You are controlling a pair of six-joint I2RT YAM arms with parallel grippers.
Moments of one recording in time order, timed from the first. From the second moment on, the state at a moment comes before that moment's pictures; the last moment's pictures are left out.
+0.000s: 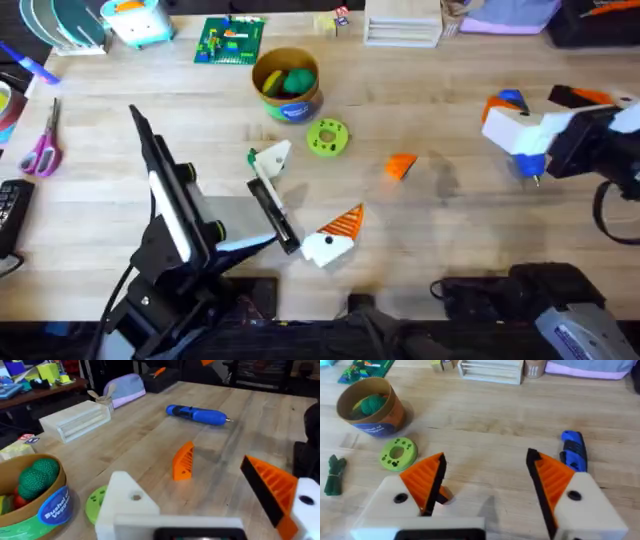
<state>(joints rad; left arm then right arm) -0.62 0.01 0.01 -0.05 0.39 0.06 0.00 0.51 0.72 -0.70 -0.18 0.00</state>
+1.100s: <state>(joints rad) -0.62 0.01 0.01 -0.05 0.39 0.06 0.21 0.87 0.72 -0.84 -0.29 -0.06</state>
